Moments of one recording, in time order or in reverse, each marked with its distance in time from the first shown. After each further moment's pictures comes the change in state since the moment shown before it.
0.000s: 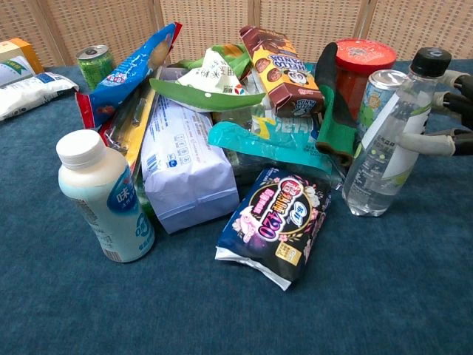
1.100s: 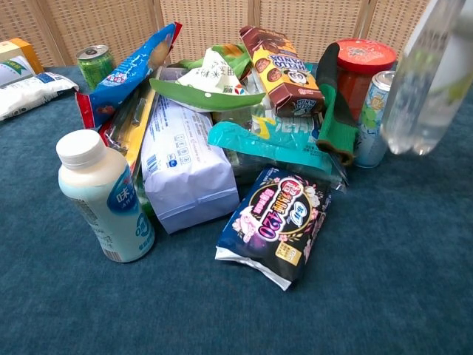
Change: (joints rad) left arm 0.005 0.015 0.000 -0.002 0.015 0.005 -0.047; right arm -0.018 0.132 0.127 -0.275 -0.048 0.146 -0.188
